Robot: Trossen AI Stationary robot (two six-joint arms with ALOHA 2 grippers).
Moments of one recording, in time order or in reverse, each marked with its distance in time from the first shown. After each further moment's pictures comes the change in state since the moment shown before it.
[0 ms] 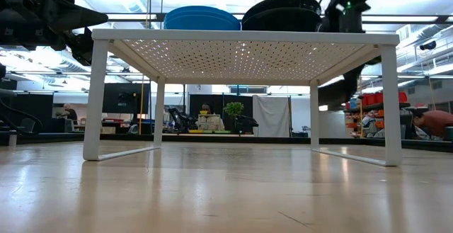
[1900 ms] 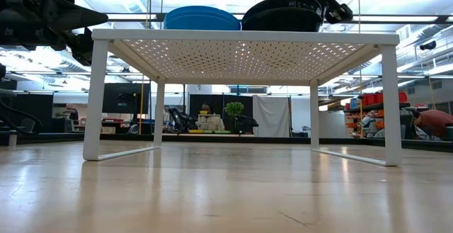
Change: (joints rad) left arm 0.000 0.000 0.000 0.000 0.000 0.000; right arm 0.438 0.075 0.501 -0.202 -0.203 0.045
